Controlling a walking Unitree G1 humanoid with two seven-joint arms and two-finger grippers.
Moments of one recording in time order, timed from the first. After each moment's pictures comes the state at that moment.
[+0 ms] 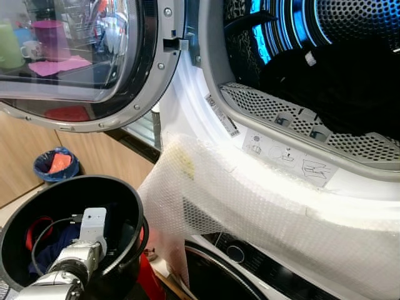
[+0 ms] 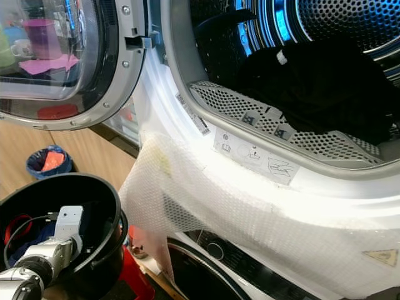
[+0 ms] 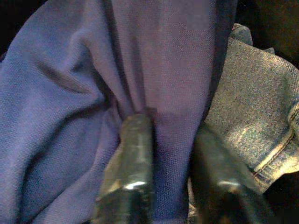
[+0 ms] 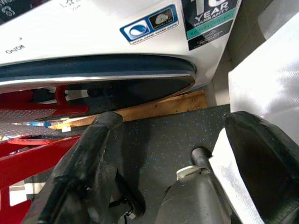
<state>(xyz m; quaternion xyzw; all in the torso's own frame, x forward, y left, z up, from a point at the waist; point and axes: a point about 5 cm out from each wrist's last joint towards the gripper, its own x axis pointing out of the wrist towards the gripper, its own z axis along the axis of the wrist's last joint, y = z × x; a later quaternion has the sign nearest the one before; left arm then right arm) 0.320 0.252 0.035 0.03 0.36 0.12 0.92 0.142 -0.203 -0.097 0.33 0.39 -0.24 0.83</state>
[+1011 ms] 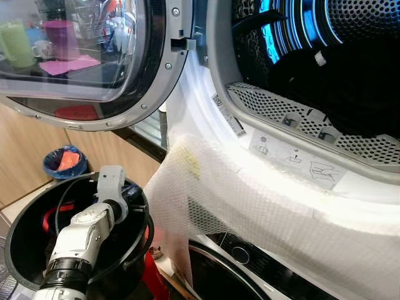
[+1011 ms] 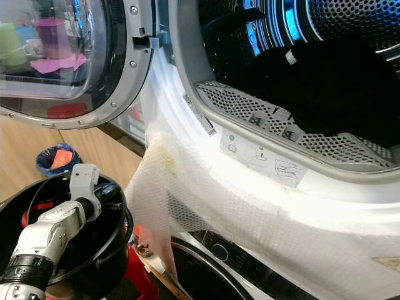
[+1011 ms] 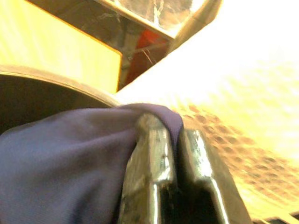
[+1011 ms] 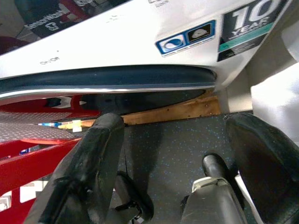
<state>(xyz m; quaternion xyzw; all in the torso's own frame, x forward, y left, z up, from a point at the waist) 0.338 0.200 0.133 -0.06 0.15 -0.12 0.98 0.159 -0.202 -0.091 0.33 0.38 -0.22 0.83</state>
